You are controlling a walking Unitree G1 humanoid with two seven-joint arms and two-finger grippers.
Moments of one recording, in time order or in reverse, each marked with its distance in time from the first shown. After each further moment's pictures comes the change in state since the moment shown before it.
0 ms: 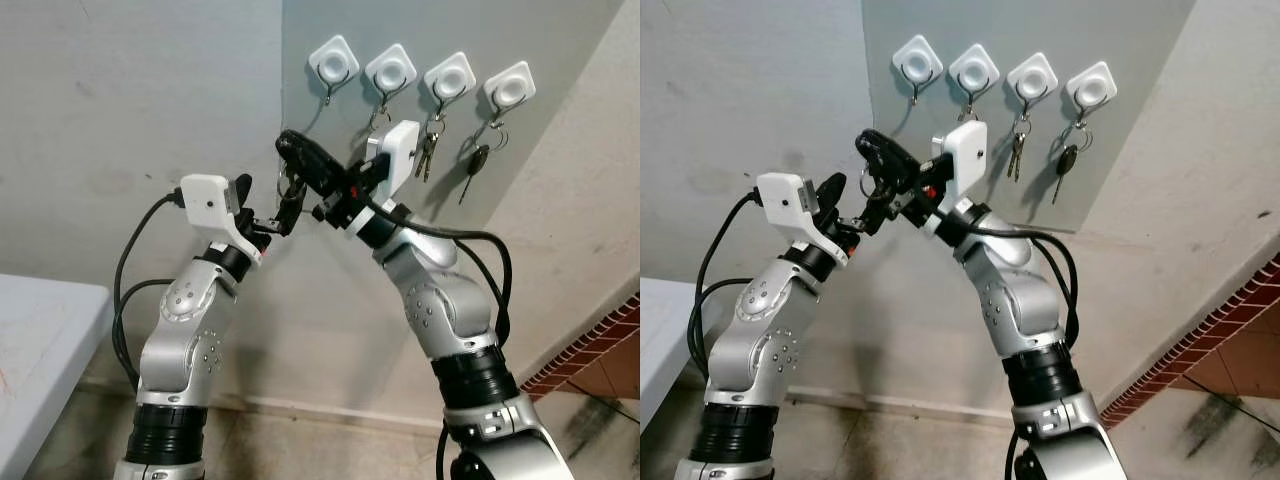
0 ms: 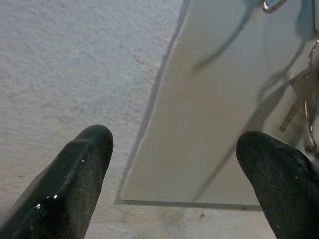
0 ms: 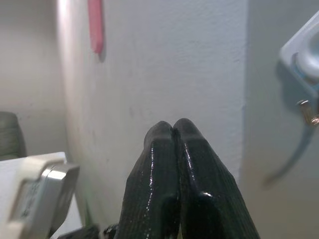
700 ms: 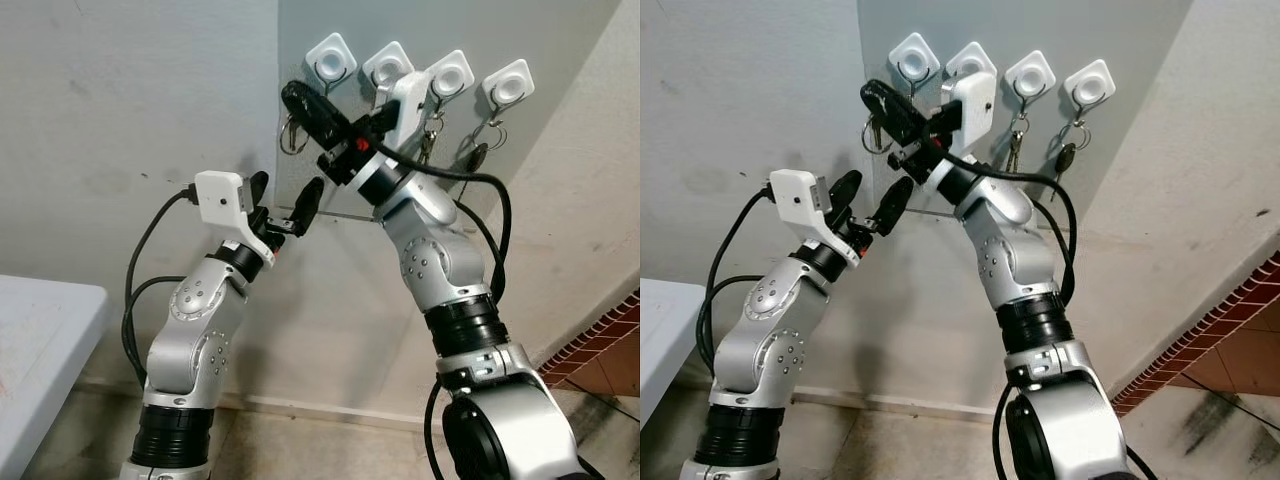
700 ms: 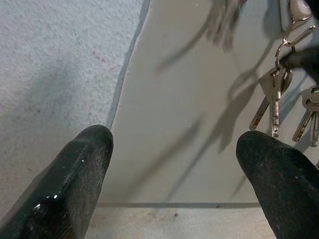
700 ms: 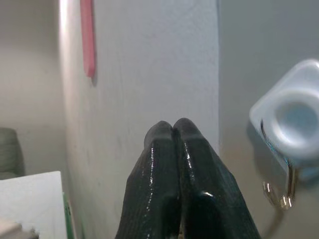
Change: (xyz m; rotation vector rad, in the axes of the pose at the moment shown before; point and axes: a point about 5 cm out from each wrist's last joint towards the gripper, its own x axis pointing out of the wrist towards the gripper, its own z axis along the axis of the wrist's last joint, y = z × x) left arm 0.002 -0.014 0.003 -0.027 0.007 -0.056; right arm 0.031 -0.022 0.021 0.001 -0.069 0.022
